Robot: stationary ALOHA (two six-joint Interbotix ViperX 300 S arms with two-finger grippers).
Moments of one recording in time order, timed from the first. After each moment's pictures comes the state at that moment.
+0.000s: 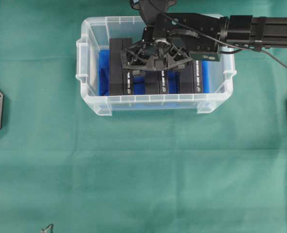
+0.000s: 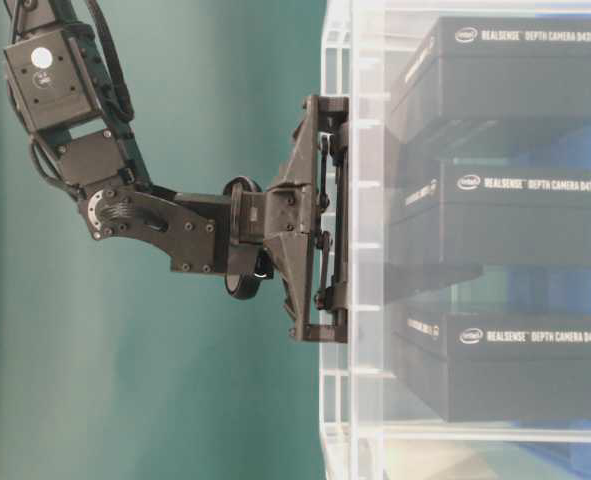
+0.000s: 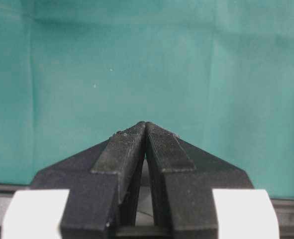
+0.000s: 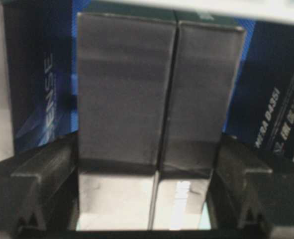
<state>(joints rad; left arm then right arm) -0.03 -0.77 0.42 0.02 1.45 -0.12 -0.21 0.36 -0.07 -0.01 1.14 1.39</state>
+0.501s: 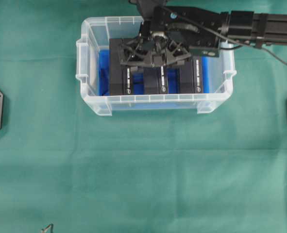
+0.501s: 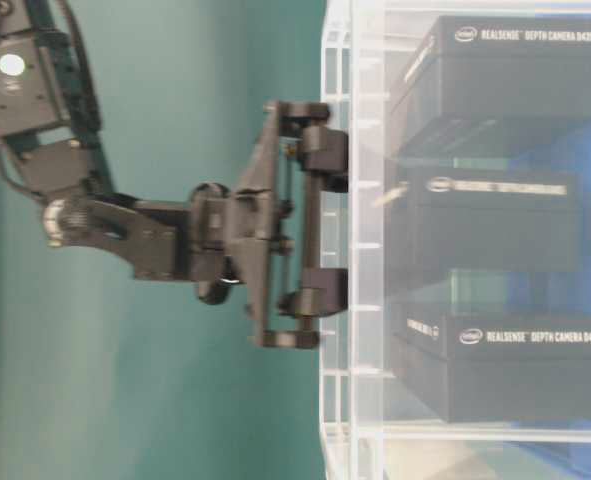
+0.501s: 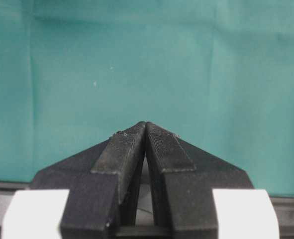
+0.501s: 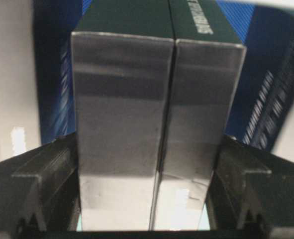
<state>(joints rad) -0.03 -0.77 0.42 0.02 1.46 -0.12 -0.21 0.35 -0.15 -0.02 1.25 1.39</state>
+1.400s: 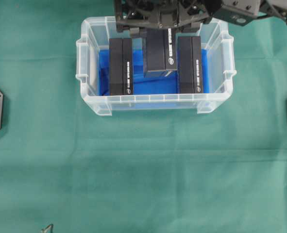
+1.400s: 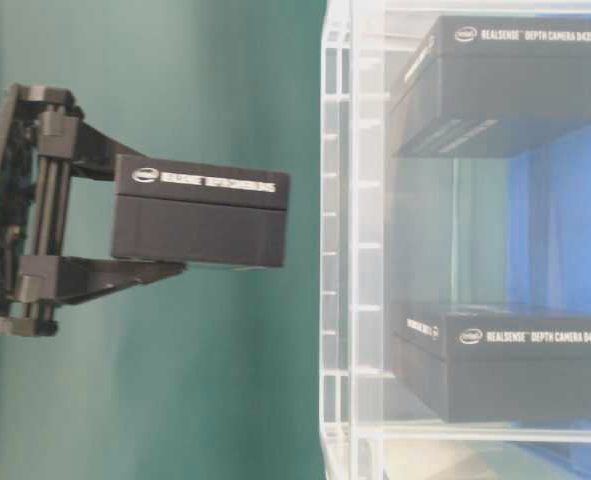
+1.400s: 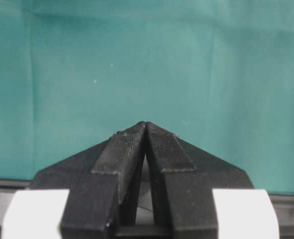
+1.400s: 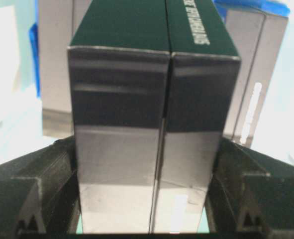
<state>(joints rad) -0.03 -0.77 0.42 0.03 1.46 -0.12 -0.21 0.30 -0.60 -0.08 1.70 1.39</state>
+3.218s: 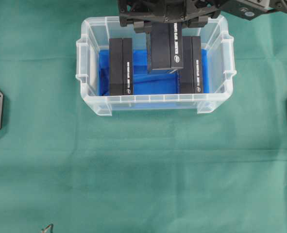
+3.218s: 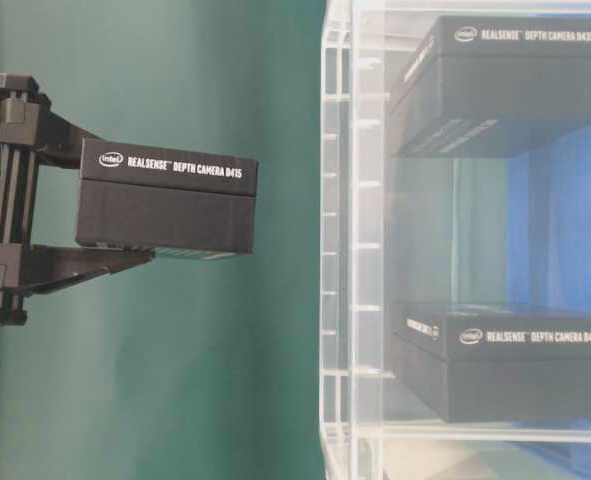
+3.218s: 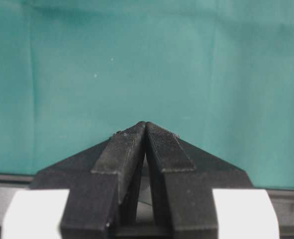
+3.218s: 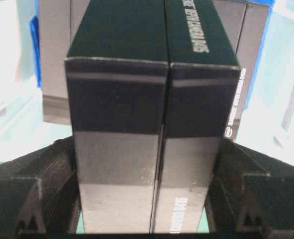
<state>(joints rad) -0.03 -0.77 0.42 0.02 1.48 -0.12 -0.21 0.30 -0.66 -0.08 1.77 1.39</state>
